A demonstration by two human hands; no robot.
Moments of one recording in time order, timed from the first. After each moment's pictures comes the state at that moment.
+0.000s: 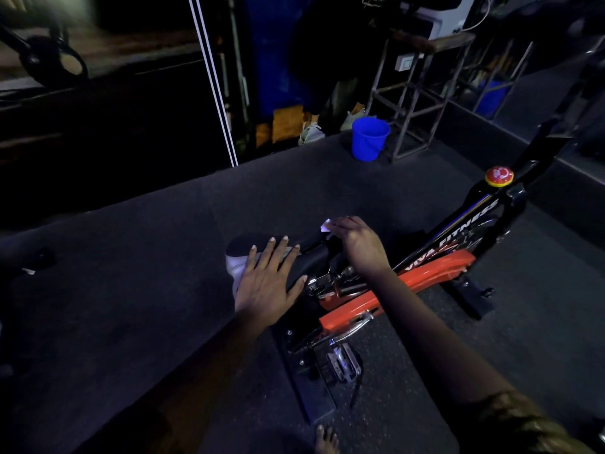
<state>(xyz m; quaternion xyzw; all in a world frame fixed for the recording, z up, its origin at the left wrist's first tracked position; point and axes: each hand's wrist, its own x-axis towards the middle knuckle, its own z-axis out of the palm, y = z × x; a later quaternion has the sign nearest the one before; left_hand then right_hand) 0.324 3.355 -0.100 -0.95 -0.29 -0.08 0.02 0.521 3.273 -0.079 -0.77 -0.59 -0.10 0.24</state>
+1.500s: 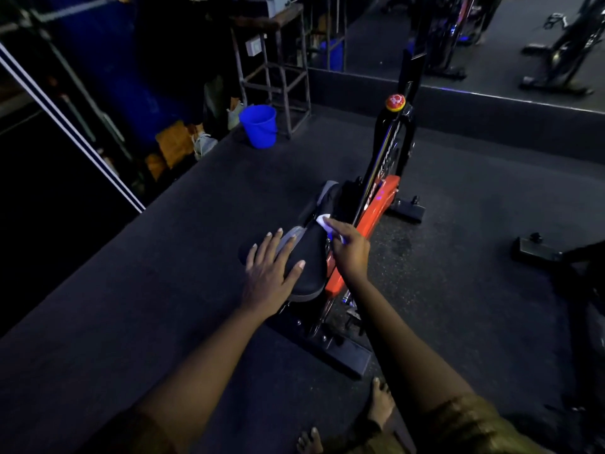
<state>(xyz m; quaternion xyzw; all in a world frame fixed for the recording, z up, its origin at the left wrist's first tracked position) 0.287 3.432 -0.109 -0.98 -0.05 -0.12 -0.17 0.373 3.289 -0.103 -0.80 -0.07 -0.07 0.59</state>
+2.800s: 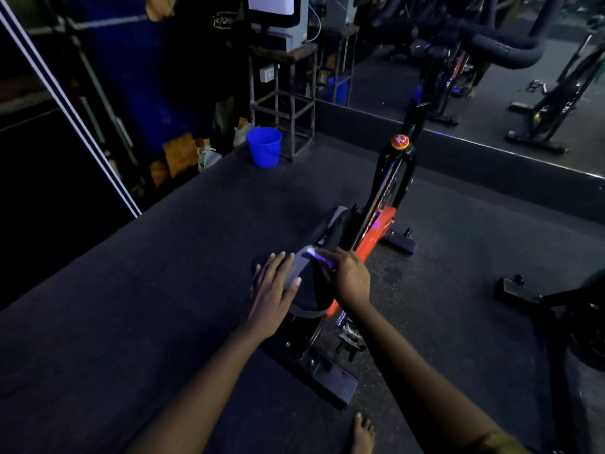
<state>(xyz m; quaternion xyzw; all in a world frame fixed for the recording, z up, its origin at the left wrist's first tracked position) 0.263 3.440 -0.090 -0.94 -0.07 -0.11 -0.31 0.349 3.297 -0.076 -0.92 -0.22 -0.12 0.31</state>
